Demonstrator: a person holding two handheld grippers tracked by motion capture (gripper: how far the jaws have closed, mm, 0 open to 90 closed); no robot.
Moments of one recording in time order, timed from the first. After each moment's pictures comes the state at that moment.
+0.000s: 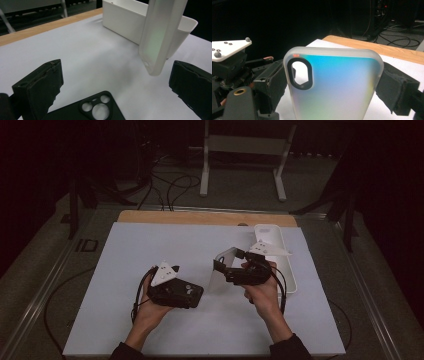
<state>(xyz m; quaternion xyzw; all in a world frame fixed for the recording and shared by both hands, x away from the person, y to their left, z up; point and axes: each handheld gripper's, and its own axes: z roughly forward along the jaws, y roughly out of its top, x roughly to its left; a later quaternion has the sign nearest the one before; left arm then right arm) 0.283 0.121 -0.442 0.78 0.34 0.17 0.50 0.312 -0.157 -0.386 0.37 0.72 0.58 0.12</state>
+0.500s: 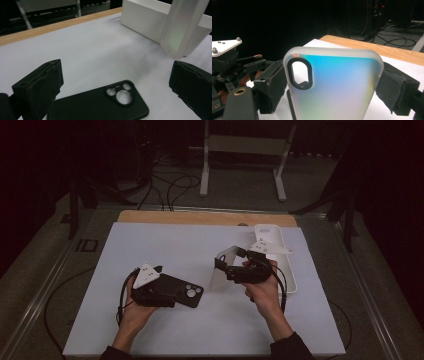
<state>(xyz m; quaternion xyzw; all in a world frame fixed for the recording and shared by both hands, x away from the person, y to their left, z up) 0.279 0.159 -0.451 0.77 0.37 0.20 0.49 0.316 -0.159 -0.386 0.37 0.72 0.58 0.12</state>
